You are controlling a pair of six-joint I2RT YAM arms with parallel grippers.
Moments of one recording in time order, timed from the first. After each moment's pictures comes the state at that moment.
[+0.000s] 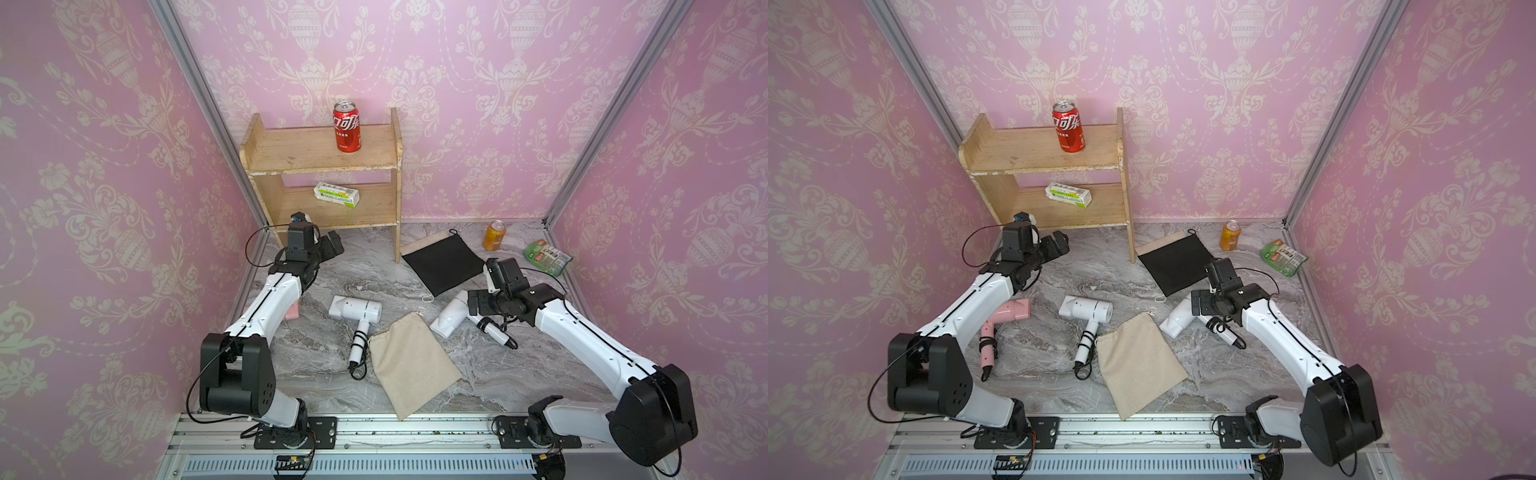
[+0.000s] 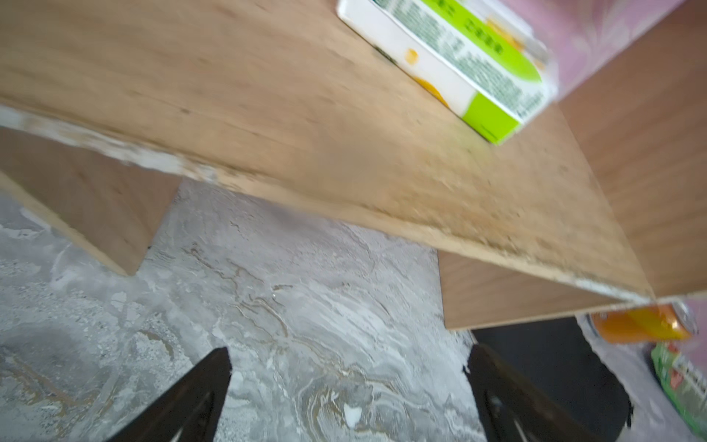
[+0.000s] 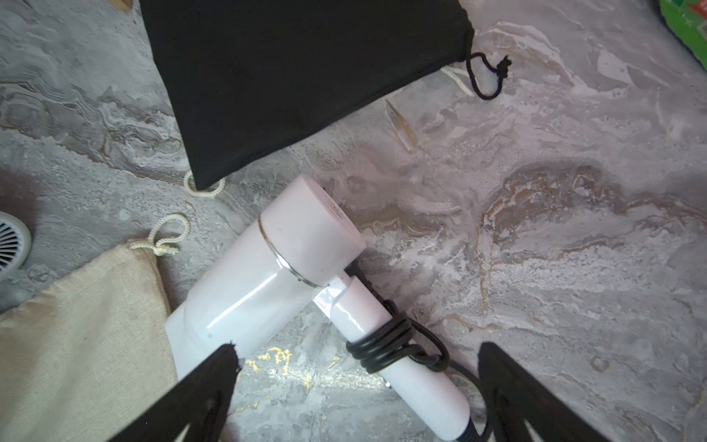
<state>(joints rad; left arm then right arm) -0.10 1.50 1.14 -0.22 0.02 -0.44 0.33 1.29 0.95 -0.71 0.13 0.28</state>
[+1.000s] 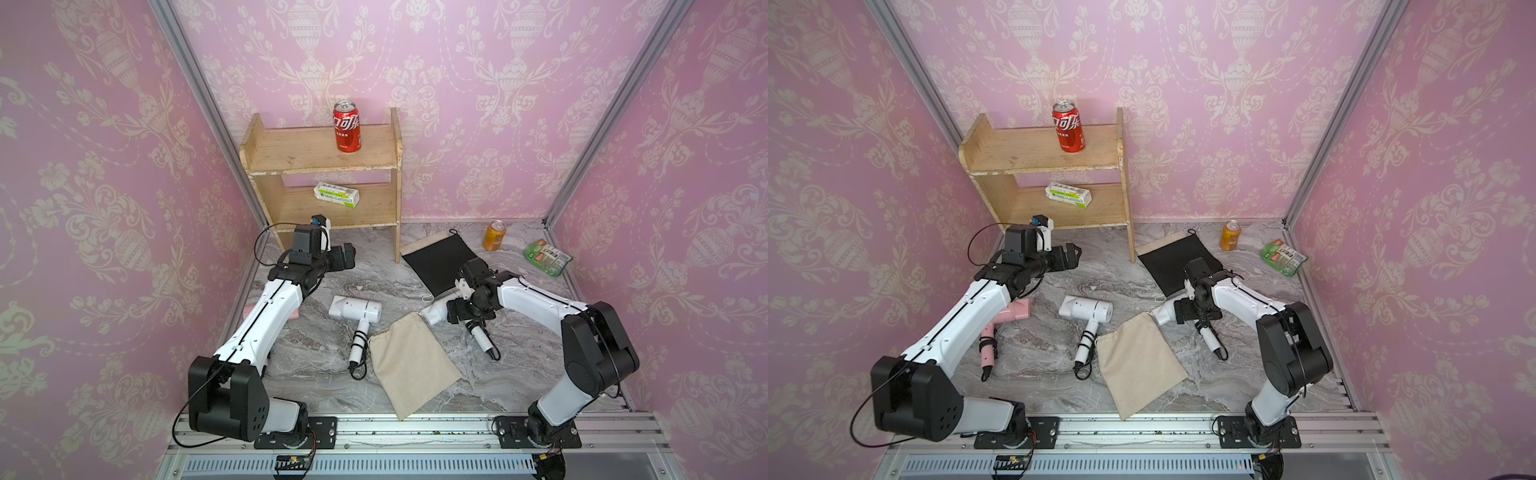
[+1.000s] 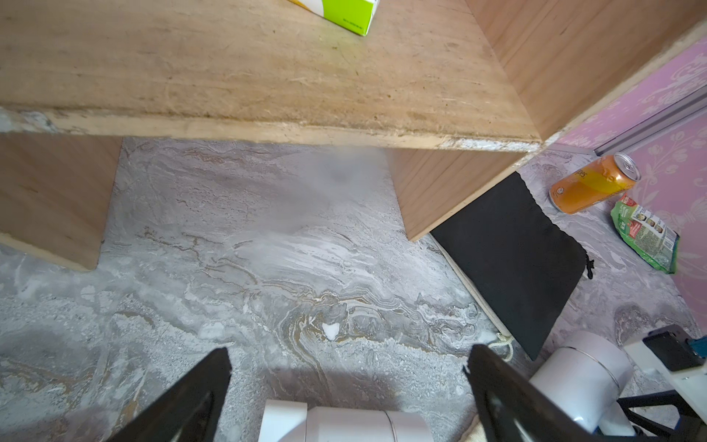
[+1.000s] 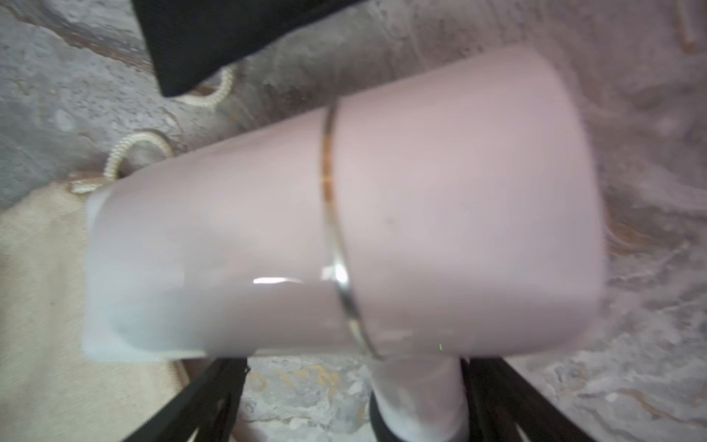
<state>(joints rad) -0.15 1.39 1.16 -0.40 0.12 -0.28 0.40 1.67 1.08 -0.71 -0.10 0.25</state>
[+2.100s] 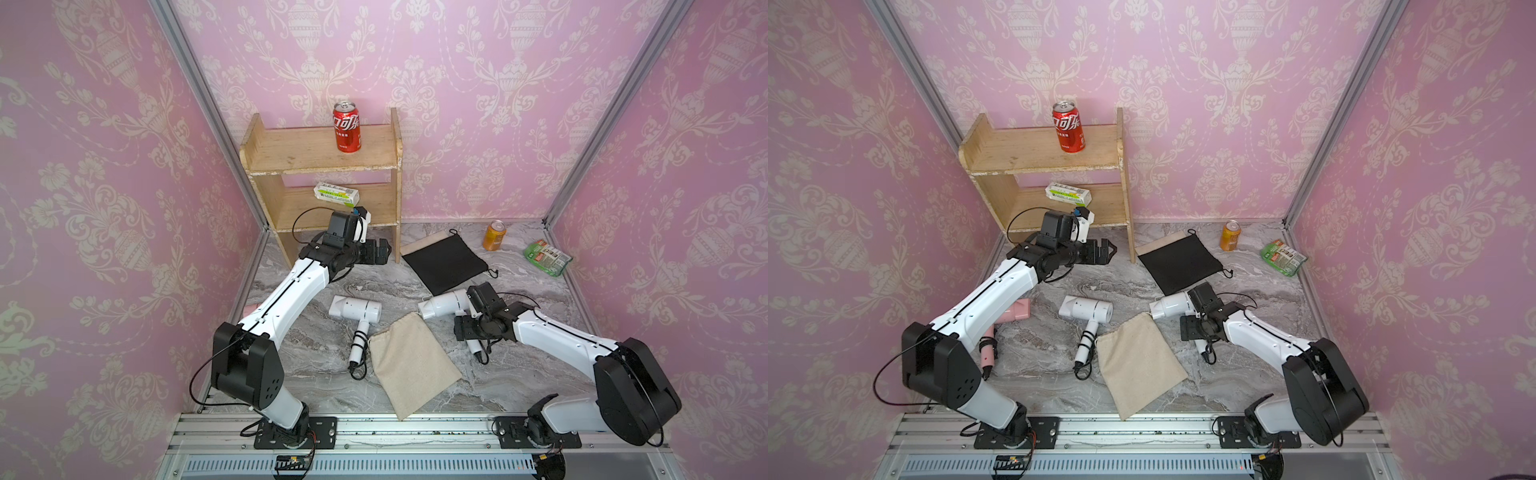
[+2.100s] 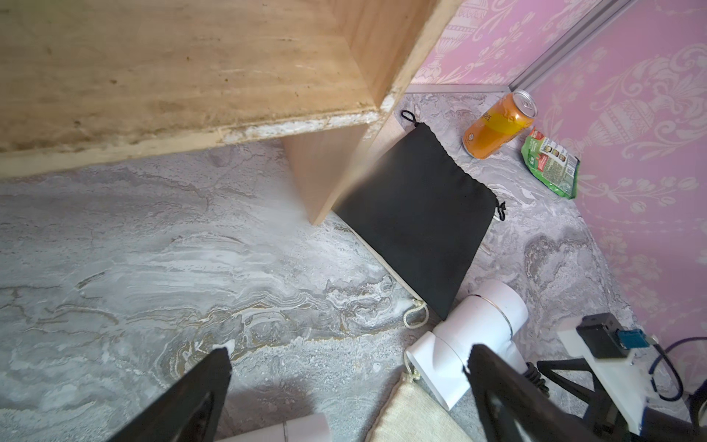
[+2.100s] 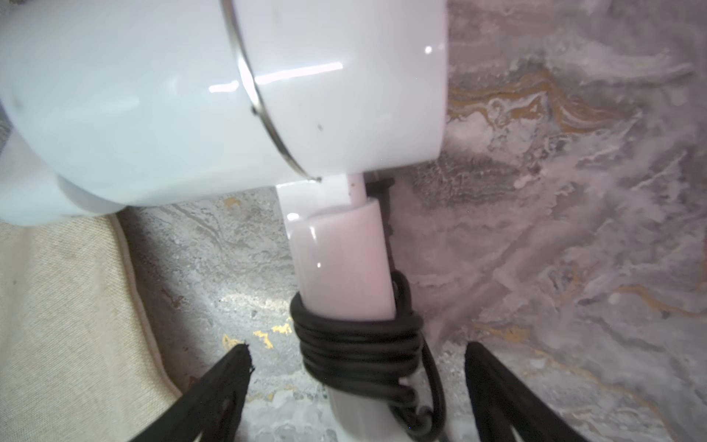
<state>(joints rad) -0.35 1.59 1.43 -0.53 0.21 -0.28 0.47 1.39 0.74 -0.52 0.04 0.42</state>
